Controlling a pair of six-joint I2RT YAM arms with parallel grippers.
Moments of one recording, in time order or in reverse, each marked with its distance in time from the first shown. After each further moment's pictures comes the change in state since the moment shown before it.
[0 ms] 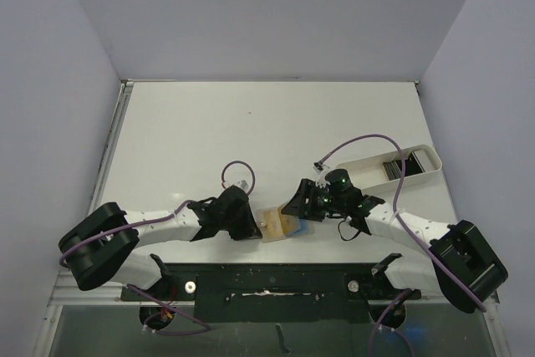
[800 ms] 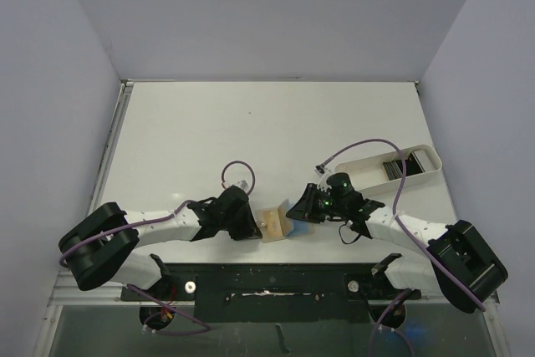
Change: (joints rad) left arm 0.000 0.000 0.000 0.000 0.000 0.000; right arm 0.000 0.000 -0.049 0.071 -0.007 0.048
